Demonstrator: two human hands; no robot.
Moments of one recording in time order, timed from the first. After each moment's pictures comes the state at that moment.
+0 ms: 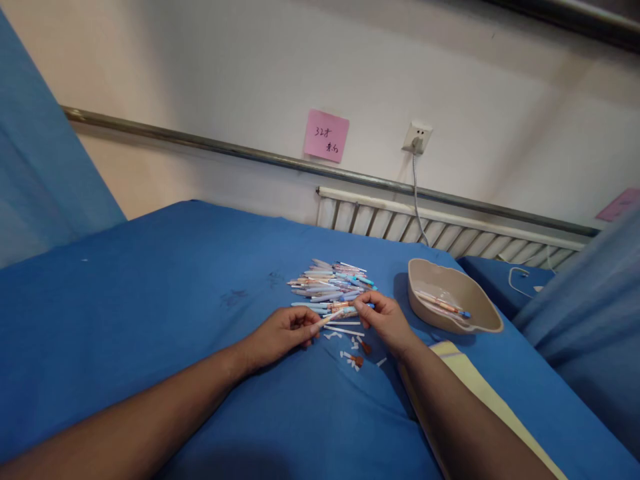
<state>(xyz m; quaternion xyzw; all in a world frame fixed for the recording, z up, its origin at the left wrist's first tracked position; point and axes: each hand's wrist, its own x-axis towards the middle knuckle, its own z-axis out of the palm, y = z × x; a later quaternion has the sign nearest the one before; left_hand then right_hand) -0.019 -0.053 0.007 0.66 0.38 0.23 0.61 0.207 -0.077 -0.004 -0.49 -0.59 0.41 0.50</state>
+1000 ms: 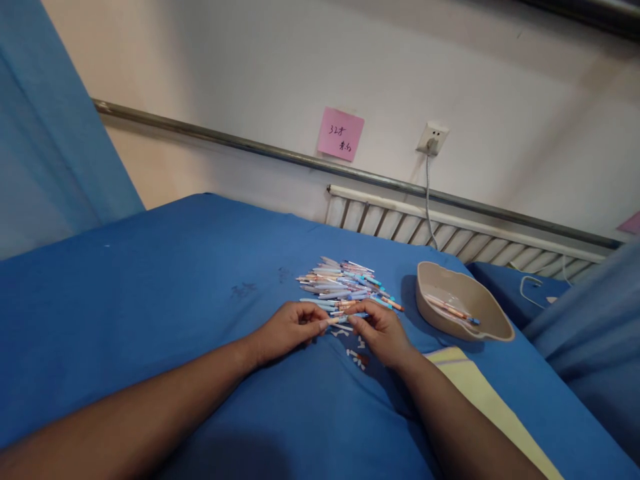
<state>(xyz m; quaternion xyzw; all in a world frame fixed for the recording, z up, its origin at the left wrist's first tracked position) -0.022 -0.054 -0.003 0.69 0.37 0.25 0.57 0.188 -0.090 -0.012 -0.47 -0.70 0.31 0.45</state>
